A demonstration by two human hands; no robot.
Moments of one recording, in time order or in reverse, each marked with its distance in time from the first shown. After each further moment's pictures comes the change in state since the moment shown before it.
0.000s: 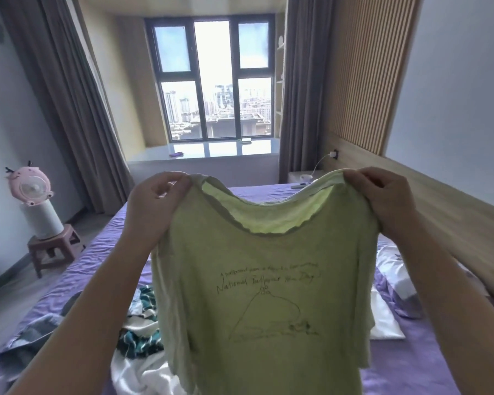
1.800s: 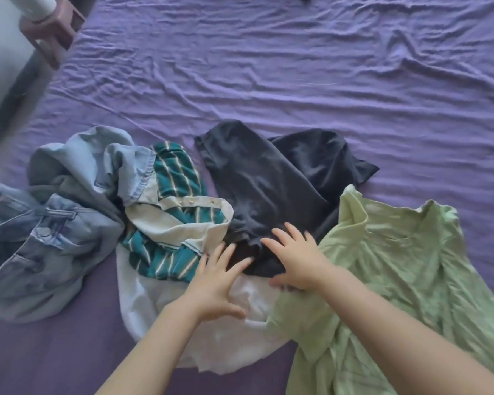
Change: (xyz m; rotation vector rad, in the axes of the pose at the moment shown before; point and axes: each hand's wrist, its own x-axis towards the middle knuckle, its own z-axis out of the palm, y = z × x) left_hand -0.190 -0.577 0.107 0.792 -1.352 -0.555; right_hand -0.182 0.511 0.425 -0.758 -1.642 0.174
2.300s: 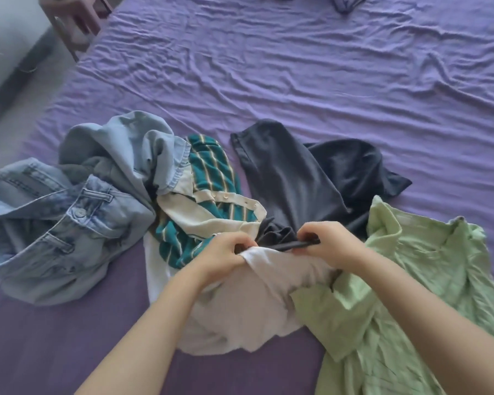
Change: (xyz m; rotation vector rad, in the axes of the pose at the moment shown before) left_hand -0.022 -0.065 -0.051 -0.922 0.235 0.016; right_hand 0.020 -0.043 -0.044 0.456 0.169 0.050
